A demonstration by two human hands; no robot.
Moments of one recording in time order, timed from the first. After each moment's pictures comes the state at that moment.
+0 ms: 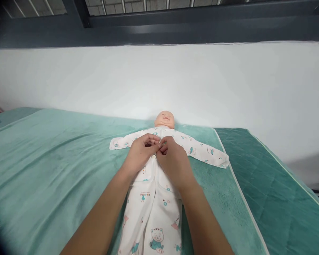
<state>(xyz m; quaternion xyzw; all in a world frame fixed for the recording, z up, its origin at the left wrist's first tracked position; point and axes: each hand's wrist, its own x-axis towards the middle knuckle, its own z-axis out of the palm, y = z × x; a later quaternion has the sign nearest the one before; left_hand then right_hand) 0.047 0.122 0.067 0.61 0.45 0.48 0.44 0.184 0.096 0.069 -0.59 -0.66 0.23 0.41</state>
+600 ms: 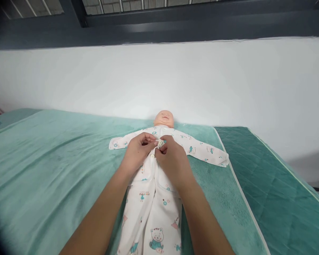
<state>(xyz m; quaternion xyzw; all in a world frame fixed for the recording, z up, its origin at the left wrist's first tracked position) 0.044 0.124 0.066 0.60 0.48 0.48 0.42 0.184 0.094 0.074 -0.61 -0.65 0.24 0.37</state>
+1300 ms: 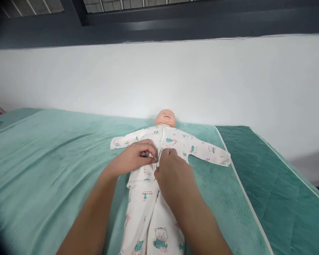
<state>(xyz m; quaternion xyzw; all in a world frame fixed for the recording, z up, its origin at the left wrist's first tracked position) 0.005 0.112 0.084 0.79 0.37 0.28 0.40 0.171 0.055 0.099 -0.67 -0.74 0.10 0.06</state>
